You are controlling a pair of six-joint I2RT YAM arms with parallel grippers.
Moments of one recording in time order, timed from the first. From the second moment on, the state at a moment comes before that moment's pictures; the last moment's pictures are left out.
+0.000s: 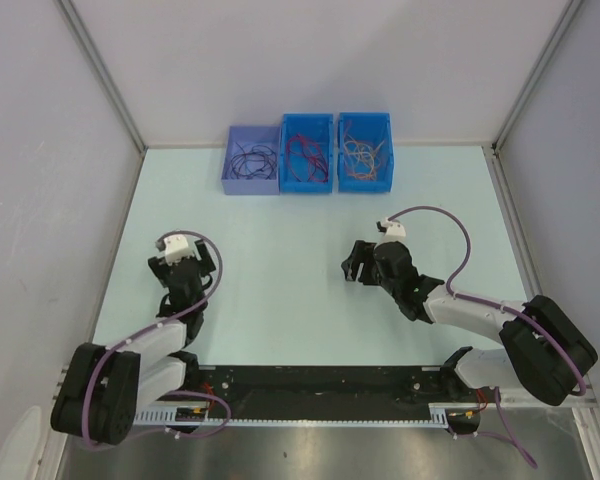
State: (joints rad) left arm -0.19 1.05 0.13 0.67 -0.61 -0.16; right arm 0.70 1.29 0.50 0.25 0.21 0.62
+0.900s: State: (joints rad) left arm -0.18 1.36 0.10 1.24 -0.41 0.06; right arm 0.46 1.23 0.52 0.20 0.10 0.59
